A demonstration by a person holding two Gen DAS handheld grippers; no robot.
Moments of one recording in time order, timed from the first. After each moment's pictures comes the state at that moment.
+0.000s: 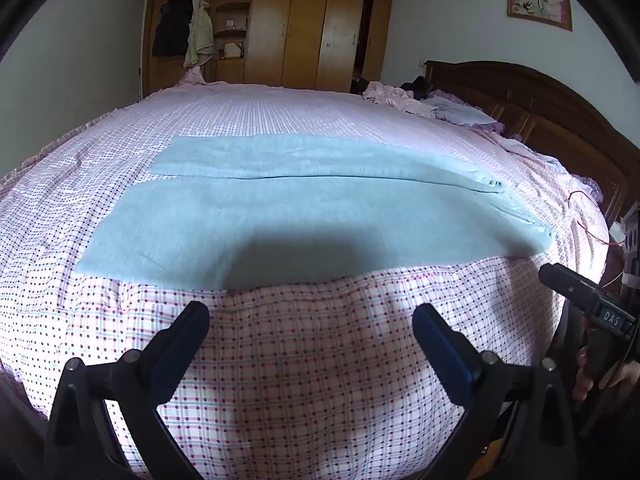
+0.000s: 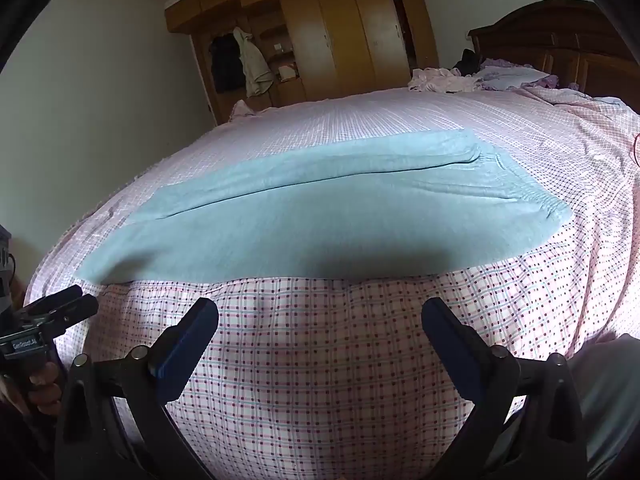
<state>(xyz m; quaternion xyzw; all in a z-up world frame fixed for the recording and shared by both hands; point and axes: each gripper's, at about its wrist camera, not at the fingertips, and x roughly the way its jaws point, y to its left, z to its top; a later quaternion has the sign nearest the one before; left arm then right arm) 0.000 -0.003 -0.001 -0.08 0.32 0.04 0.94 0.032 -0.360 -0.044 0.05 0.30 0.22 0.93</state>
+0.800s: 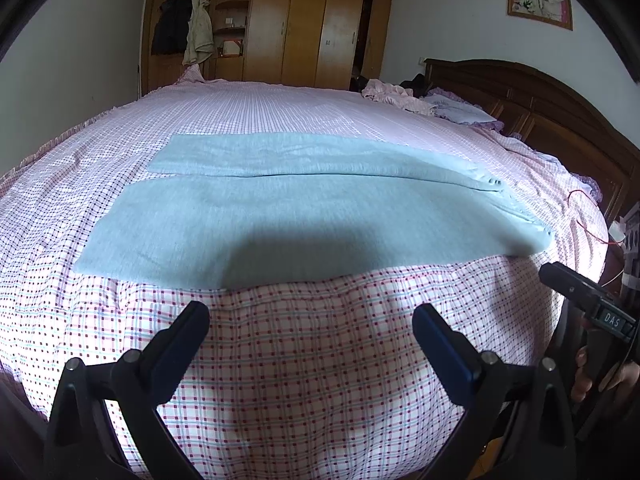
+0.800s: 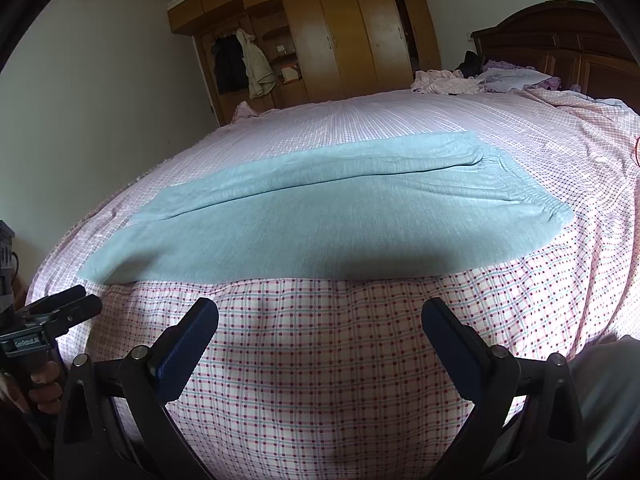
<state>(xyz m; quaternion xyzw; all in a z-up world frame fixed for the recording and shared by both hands) 0.002 -0.004 -0.004 -0.07 0.33 0.03 0.94 0.028 -0.361 -0.036 0.05 0.29 0.22 0.93</state>
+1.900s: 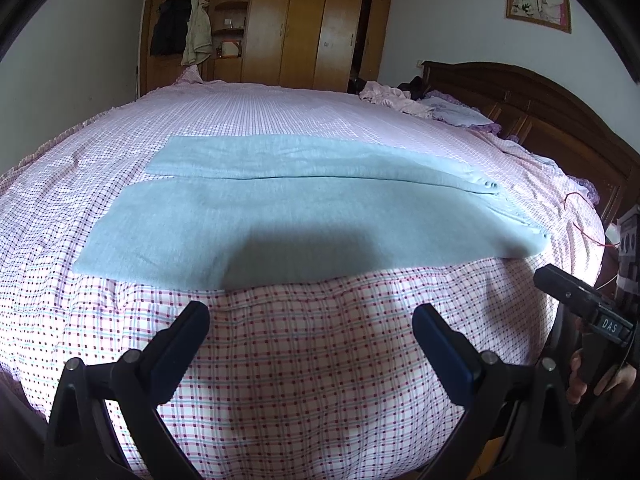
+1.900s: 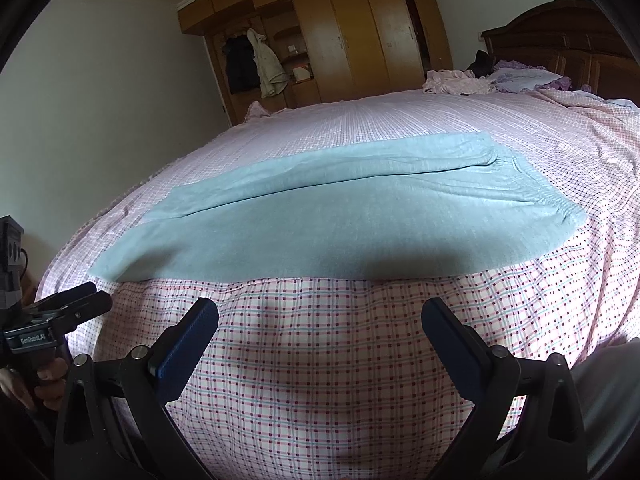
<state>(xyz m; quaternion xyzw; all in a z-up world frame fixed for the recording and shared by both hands) 0.000 -0.006 0.000 -0.08 0.32 0.03 0.94 0.025 -0.351 -0.036 0.05 0.29 0.24 0.92</state>
